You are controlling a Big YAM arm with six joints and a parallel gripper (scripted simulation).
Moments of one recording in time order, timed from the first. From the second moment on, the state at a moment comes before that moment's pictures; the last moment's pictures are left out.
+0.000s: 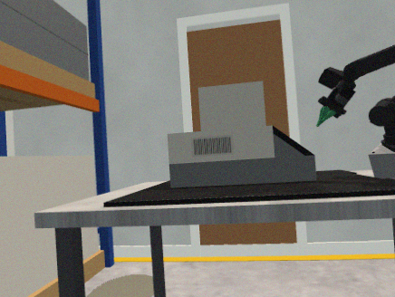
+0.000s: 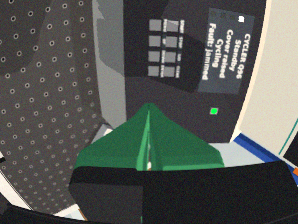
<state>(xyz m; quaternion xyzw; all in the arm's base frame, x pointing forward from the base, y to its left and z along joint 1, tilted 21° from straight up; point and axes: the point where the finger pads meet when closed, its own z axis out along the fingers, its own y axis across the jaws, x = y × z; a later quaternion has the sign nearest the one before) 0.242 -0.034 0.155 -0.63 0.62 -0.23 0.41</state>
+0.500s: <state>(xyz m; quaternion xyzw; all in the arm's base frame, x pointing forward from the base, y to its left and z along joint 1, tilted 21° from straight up) 0.267 -0.031 0.153 -0.63 0.62 -0.22 0.41</state>
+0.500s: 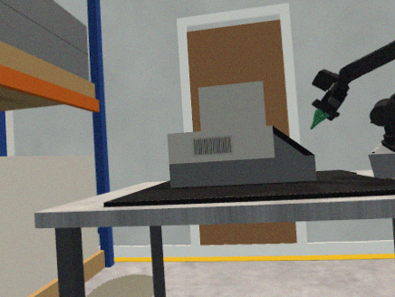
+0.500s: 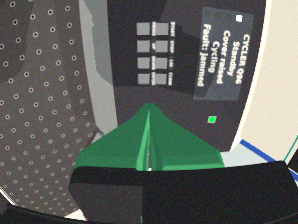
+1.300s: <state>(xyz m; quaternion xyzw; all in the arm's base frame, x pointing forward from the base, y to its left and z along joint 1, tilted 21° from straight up) 0.297 -0.023 0.132 -0.62 0.63 -0.21 0.41</state>
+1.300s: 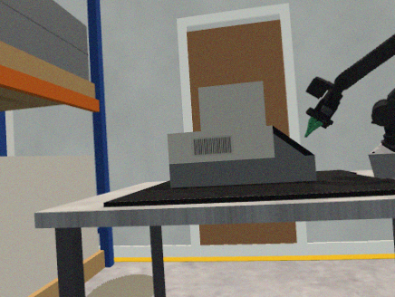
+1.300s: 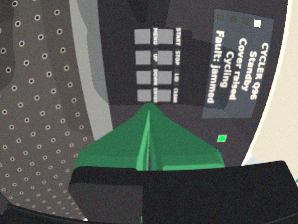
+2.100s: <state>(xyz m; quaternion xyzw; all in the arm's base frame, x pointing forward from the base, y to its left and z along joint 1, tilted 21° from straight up) 0.323 -0.017 0.129 -0.62 0.63 -0.21 0.41</state>
